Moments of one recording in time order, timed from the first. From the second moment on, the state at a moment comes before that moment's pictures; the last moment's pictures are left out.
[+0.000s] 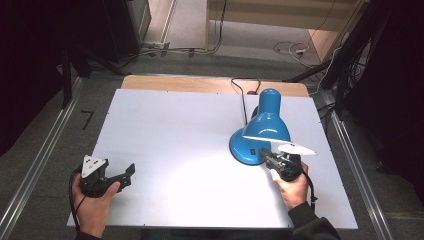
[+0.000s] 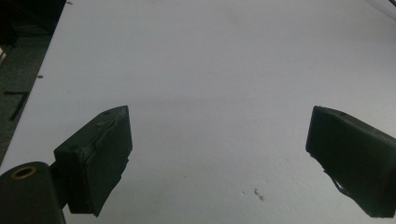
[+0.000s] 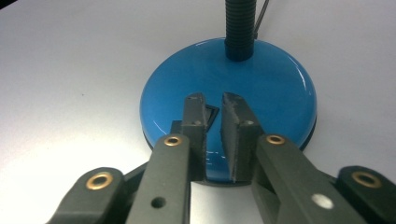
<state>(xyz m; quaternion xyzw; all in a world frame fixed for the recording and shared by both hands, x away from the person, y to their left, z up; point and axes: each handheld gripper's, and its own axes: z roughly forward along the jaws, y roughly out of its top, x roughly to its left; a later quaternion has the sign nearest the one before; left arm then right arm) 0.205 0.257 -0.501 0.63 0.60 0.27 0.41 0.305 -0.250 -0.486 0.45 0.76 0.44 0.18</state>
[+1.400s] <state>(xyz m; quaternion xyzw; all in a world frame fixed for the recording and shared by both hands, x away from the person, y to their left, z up) 0.205 0.257 -0.501 0.63 0.60 0.27 0.41 0.283 -0.281 -0.476 0.46 0.76 0.42 0.17</state>
